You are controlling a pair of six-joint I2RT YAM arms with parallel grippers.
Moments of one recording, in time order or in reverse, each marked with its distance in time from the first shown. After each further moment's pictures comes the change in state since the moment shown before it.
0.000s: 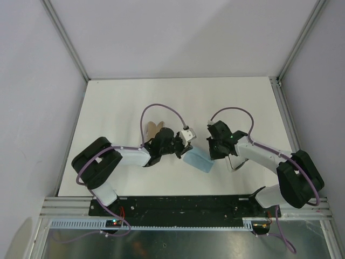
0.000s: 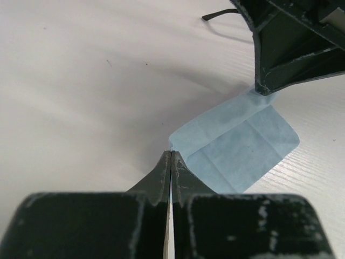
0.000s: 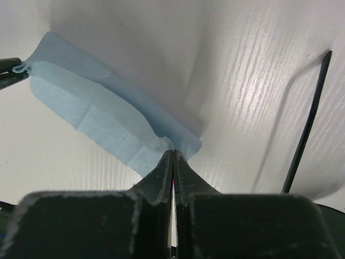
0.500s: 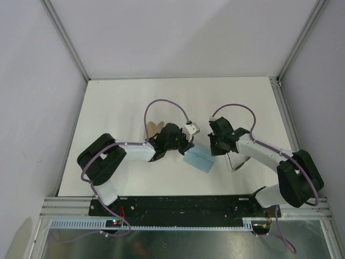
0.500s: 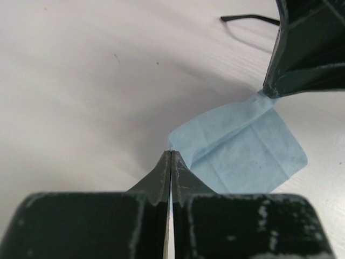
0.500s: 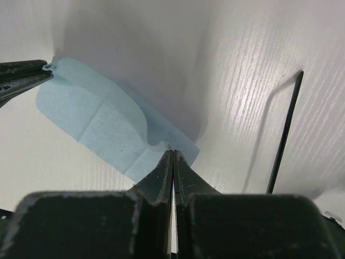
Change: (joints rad) left arm 0.001 0.061 0.126 -0.124 -0.034 -0.083; right arm -0.036 0.006 0.032 -0.001 0.007 -0.030
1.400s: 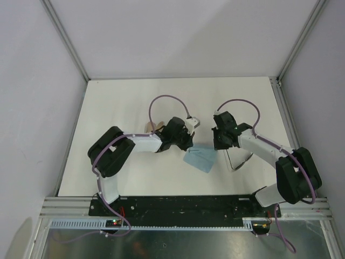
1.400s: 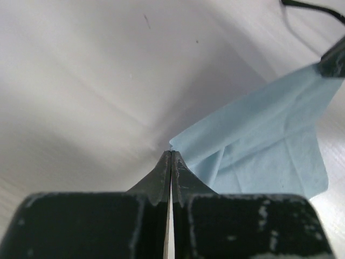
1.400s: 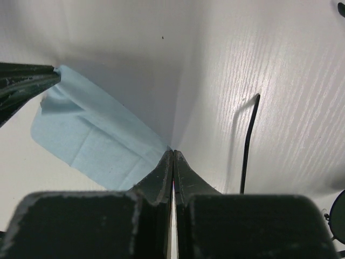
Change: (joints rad) left arm 0.041 0.153 0.209 -0.254 -0.030 -0.148; right arm -0.080 0.032 0.050 0.001 0.022 -0.014
